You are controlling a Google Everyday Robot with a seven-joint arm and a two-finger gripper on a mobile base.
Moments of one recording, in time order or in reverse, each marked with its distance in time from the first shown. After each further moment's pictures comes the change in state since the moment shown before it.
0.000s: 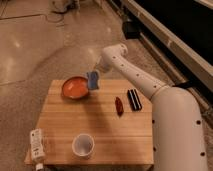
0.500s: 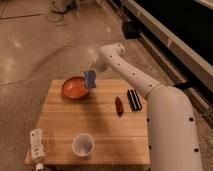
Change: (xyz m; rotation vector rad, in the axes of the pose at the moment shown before) arm -0.001 -0.006 0.004 0.007 -0.002 -0.006
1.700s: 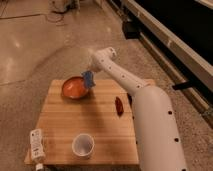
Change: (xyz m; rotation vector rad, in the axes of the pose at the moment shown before) arm 0.006 -0.021 0.061 0.028 0.065 -0.239
